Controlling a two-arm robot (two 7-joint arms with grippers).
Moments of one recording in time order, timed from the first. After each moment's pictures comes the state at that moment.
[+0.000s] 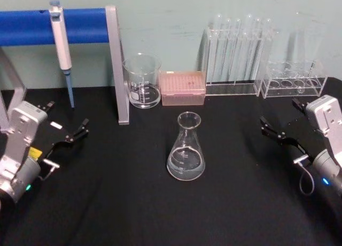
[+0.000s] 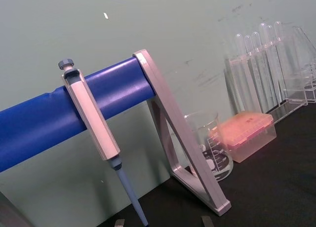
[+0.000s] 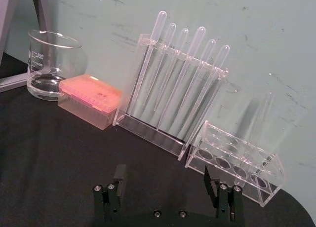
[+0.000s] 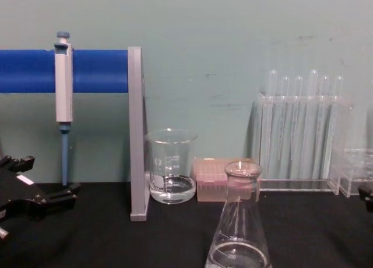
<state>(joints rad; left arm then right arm) -0.20 0.60 0.45 -1.41 -0.25 -0.12 0.03 0.20 0.60 -0.45 -1.41 0.25 -0.12 -0.03</state>
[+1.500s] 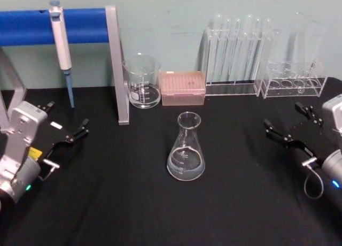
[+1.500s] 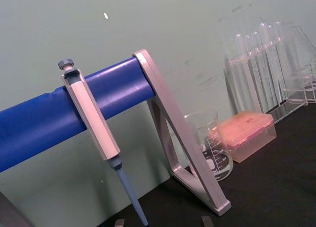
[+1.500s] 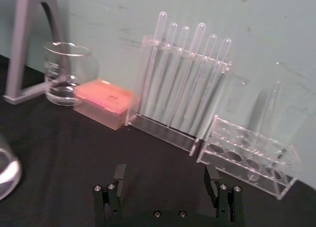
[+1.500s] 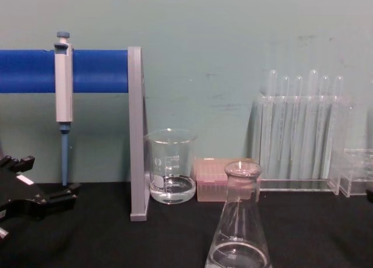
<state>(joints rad) -0.20 0.60 0.45 -1.41 -0.25 -0.12 0.03 0.16 0.61 -0.38 -1.42 0.33 -0.13 0.10</state>
